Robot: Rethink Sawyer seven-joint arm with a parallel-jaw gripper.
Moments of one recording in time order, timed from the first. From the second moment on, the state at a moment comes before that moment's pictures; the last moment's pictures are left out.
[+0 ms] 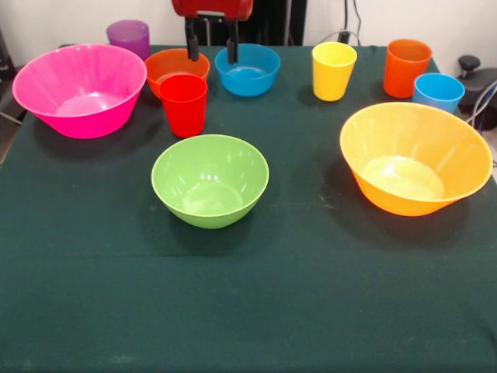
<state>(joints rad) -0.60 -0.80 0.29 1.89 -0.37 0.54 1.84</state>
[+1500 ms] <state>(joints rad) -0.64 -0.65 0.29 1.89 -0.44 0.41 1.84</state>
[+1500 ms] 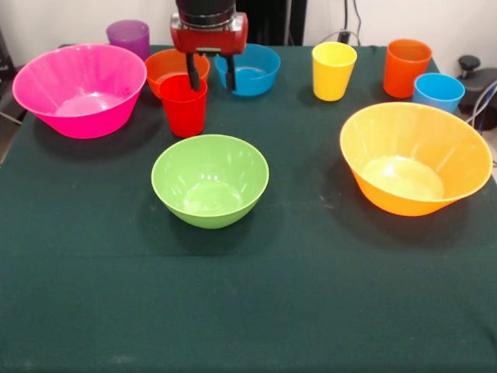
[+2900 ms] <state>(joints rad) -0.64 -0.62 0.29 1.89 -0.46 0.38 1.84</state>
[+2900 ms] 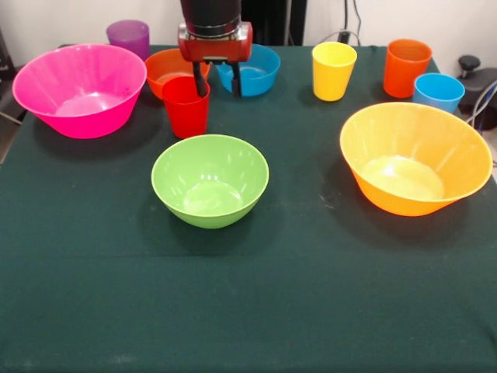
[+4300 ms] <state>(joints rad) -0.59 -0.75 0.23 1.98 -0.46 0.37 1.84</state>
